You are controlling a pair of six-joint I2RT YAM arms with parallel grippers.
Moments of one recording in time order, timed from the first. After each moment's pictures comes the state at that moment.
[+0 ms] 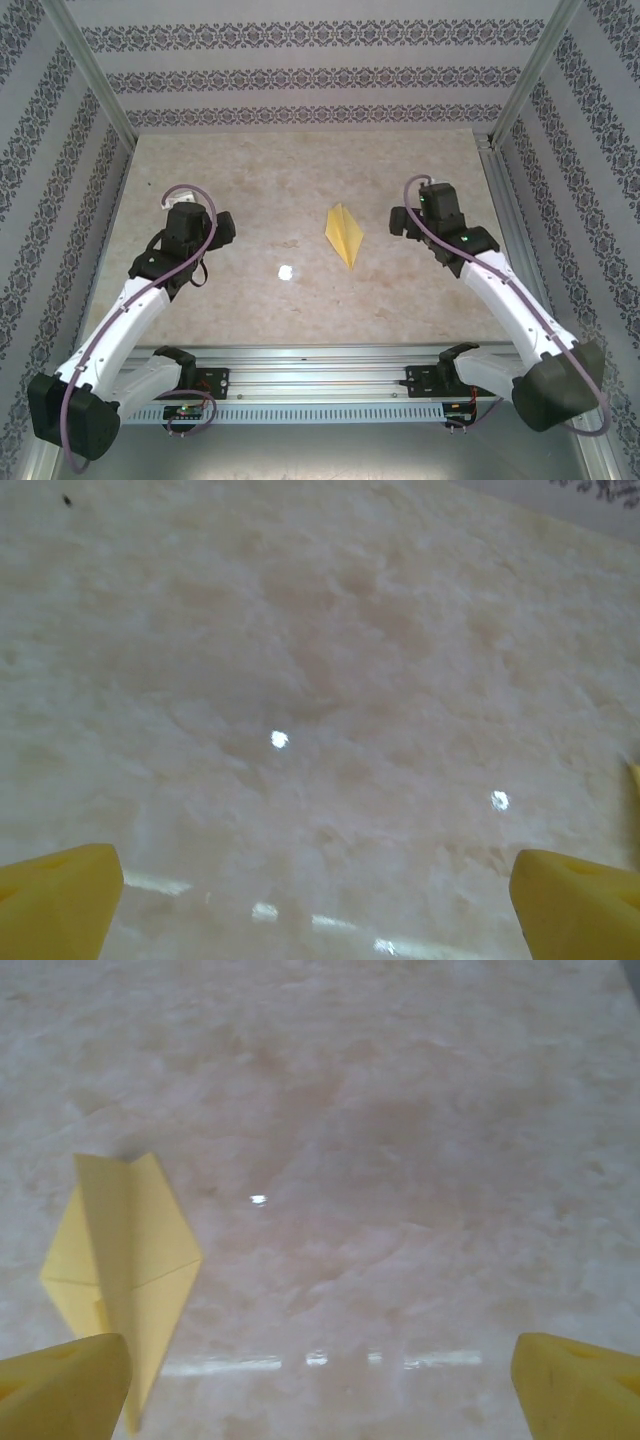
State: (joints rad) left arm -0.31 0.98 0.81 -0.49 -0.34 -0.49; right arm 0.30 1.11 0.91 -0.57 0.24 0.29
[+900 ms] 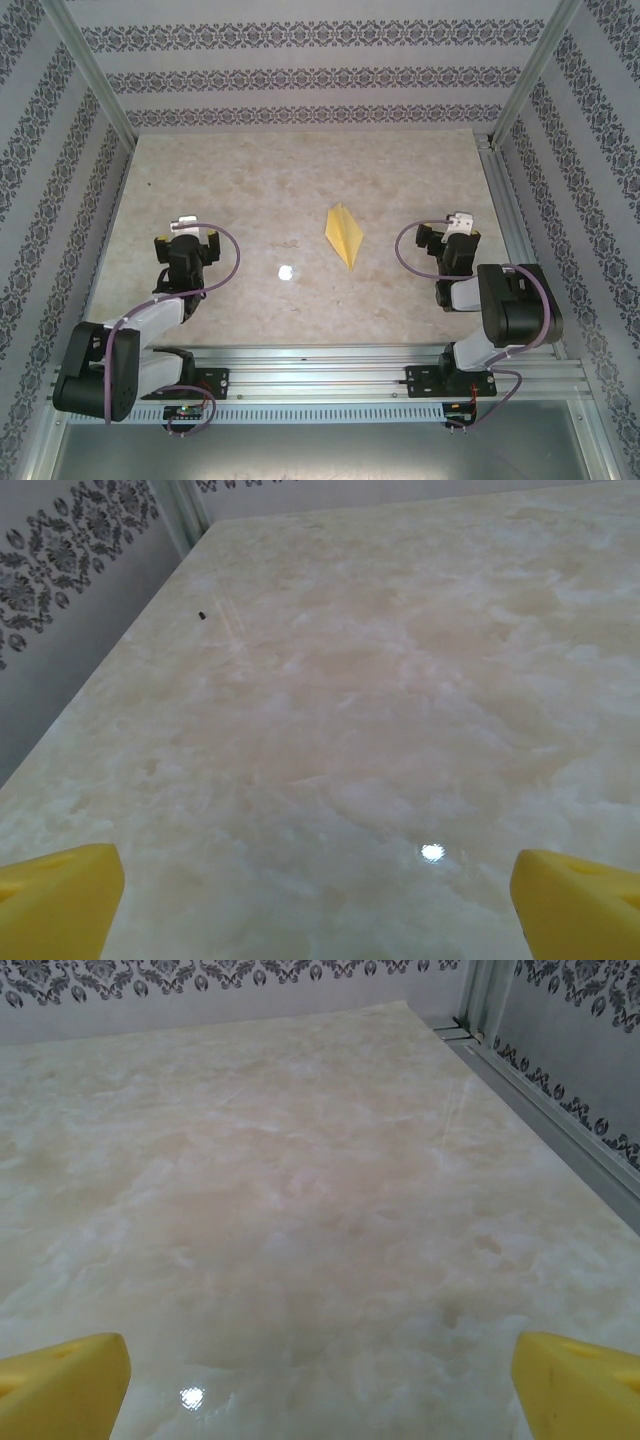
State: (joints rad) left arm -0.13 1.20 0.30 0.49 -0.39 -0.02; right arm -0.02 1.55 0.27 0.97 0.16 0.05
